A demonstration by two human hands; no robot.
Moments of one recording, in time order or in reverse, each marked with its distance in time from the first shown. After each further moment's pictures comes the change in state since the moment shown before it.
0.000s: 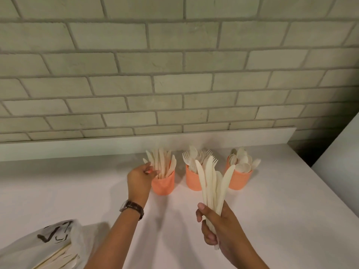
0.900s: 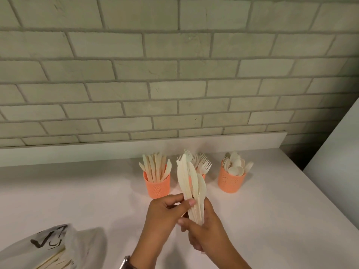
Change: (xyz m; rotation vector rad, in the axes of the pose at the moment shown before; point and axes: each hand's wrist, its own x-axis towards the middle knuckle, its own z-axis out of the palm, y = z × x) left_hand -0.135 0.082 -0.015 -0.345 -0.442 -0.118; right_hand -0.016 -0.007 0.021 -0.296 -0.079 -0.182
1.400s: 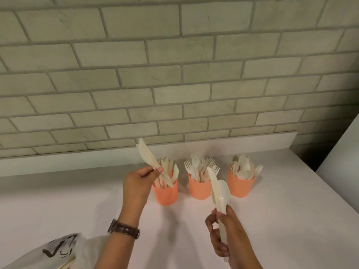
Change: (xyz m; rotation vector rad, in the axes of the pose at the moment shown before) left_hand 0.073 0.019 -0.061 0.108 0.328 0.171; right_hand 0.009 0.020 -0.024 0.310 0.144 0.145
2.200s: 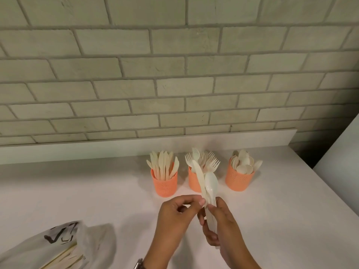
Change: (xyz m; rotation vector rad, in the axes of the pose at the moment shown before) left_hand -0.093 -0.013 0.038 -0.055 -0.302 -0.107; right_hand -0.004 0.001 0.016 -0.060 -0.035 -0.023
